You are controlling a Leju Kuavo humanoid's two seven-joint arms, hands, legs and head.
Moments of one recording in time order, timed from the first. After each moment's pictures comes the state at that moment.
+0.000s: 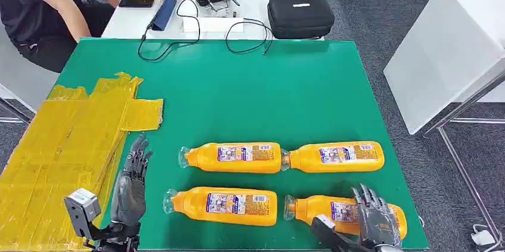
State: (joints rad) left arm 0.24 -0.19 -0.02 -1.70 0.03 -0.16 -0.41; right arm 0.38 -0.37 0.29 -1.77 1.10 0.01 0.55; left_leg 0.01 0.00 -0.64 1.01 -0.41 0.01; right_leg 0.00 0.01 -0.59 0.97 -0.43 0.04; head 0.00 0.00
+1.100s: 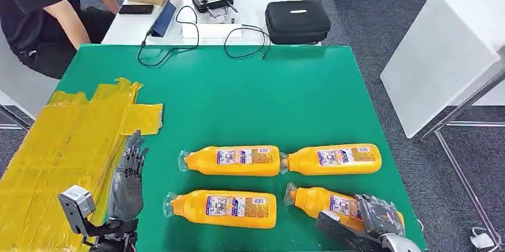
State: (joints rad) left arm 0.22 -0.19 -0.01 -1.69 0.07 -0.15 -0.41; right arm 0.32 -0.46 0.33 -1.68 0.88 0.14 0.52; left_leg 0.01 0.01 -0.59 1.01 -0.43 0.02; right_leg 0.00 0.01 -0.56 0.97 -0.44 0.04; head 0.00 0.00
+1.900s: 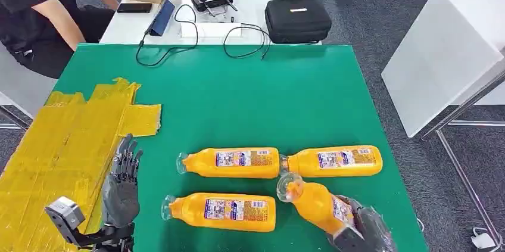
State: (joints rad) left arm 0.24 -0.18 -0.01 -1.68 0.14 -0.16 -0.50; right arm 0.50 -0.37 0.21 -1.83 0.41 -0.23 -0.06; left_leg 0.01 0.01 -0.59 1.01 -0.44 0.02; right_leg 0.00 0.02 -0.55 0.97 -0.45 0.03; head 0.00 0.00
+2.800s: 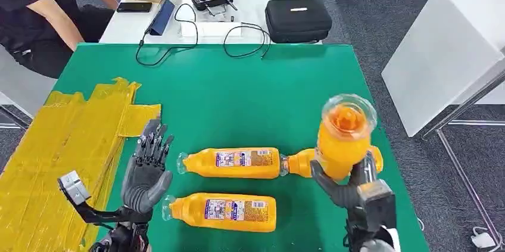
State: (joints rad) left arm 0.12 -0.17 -0.13 -1.67 0.42 -0.31 -0.33; right arm 0.16 0.01 0.18 -1.80 0.23 -0.19 -0.29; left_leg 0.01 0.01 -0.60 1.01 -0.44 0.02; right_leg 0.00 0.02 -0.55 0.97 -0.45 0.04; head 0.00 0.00
